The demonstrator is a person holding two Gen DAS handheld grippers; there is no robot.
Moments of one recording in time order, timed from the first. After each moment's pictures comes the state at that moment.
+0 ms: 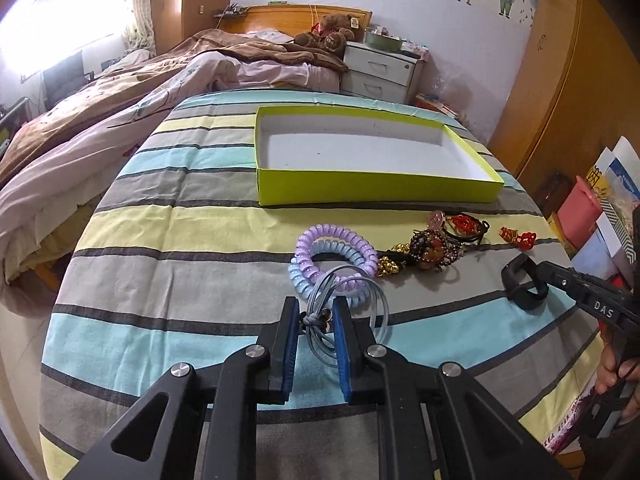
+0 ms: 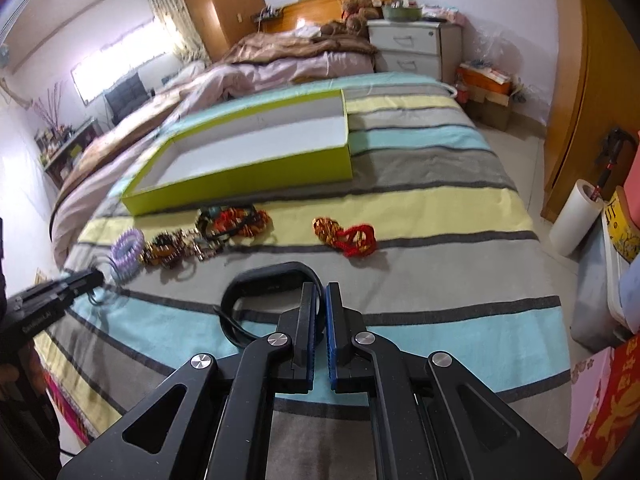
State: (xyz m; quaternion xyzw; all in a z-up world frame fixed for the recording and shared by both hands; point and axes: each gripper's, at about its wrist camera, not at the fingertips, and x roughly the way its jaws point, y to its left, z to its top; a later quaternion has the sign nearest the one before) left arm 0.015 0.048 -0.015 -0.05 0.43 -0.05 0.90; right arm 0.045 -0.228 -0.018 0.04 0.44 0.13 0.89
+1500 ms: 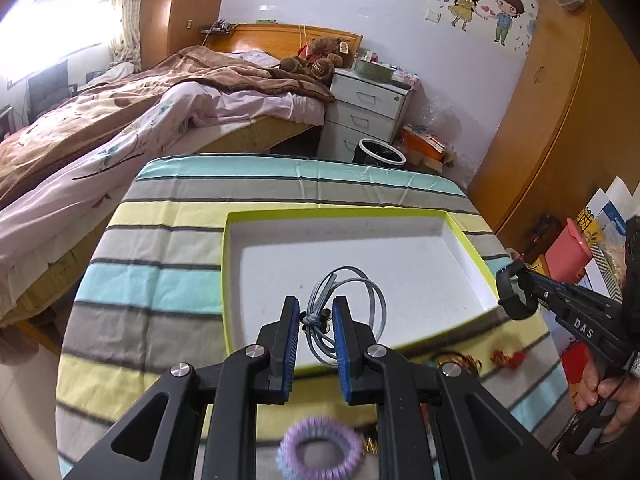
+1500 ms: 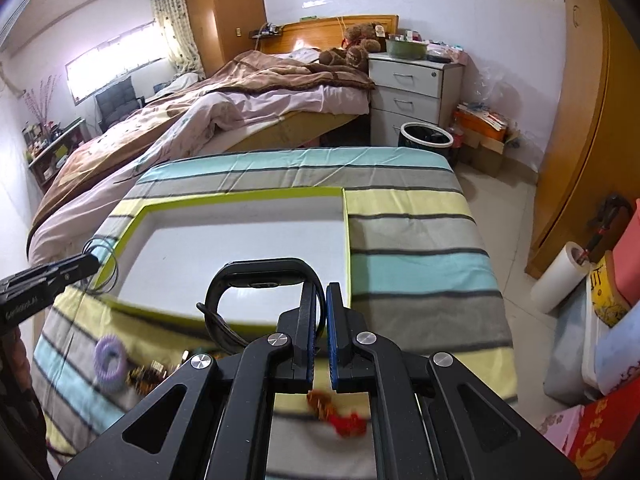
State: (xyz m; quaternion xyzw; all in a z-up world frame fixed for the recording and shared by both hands) left arm 0.137 0.053 0.032 -0.08 0.40 -0.08 0.91; right arm 0.143 -0.203 0.035 0.00 0.40 0.10 0.91
